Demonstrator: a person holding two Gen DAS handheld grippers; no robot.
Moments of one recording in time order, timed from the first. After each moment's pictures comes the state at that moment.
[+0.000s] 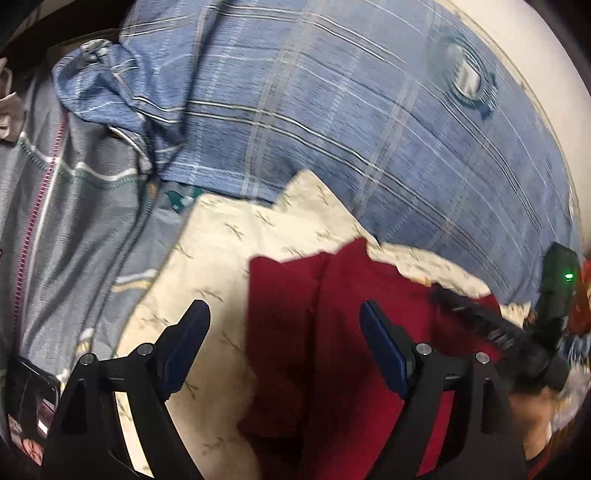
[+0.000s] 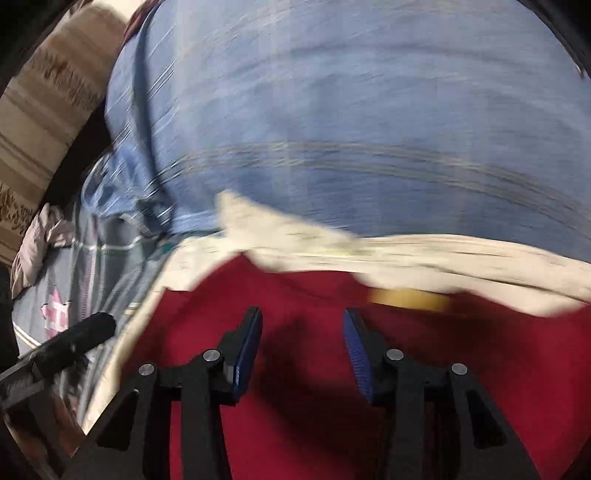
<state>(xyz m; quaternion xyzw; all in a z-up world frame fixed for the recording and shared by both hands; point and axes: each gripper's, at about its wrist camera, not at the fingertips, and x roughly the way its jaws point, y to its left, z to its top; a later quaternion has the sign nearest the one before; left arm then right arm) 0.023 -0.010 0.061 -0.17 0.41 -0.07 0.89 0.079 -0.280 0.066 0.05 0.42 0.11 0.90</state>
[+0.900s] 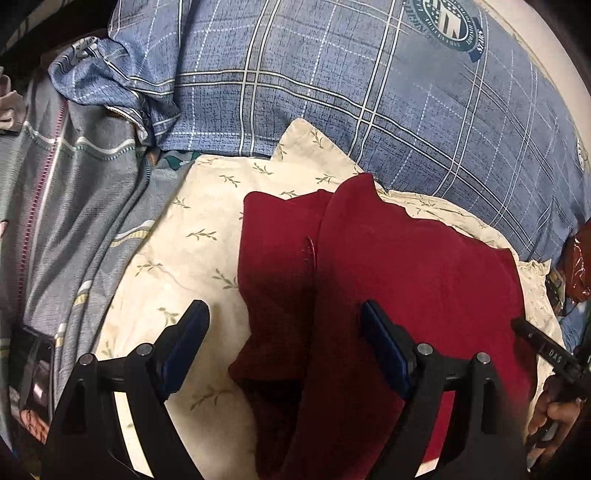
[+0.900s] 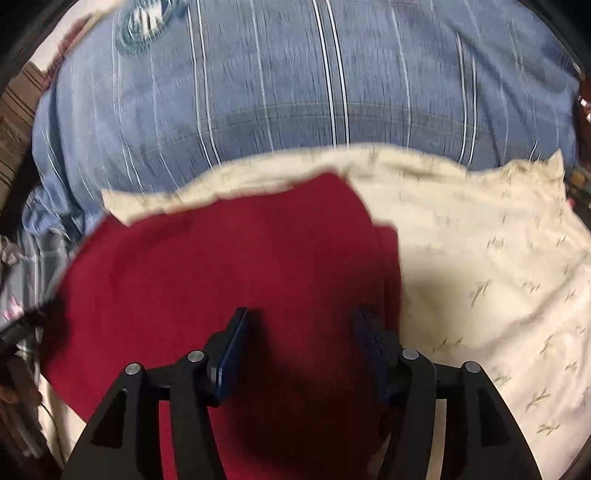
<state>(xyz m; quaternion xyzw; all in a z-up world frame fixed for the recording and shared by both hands) -0.006 -0.034 0.042 -0.11 0.44 -0.05 0.89 -0.016 -0.391 0.056 0.08 0.45 -0.03 0.89</state>
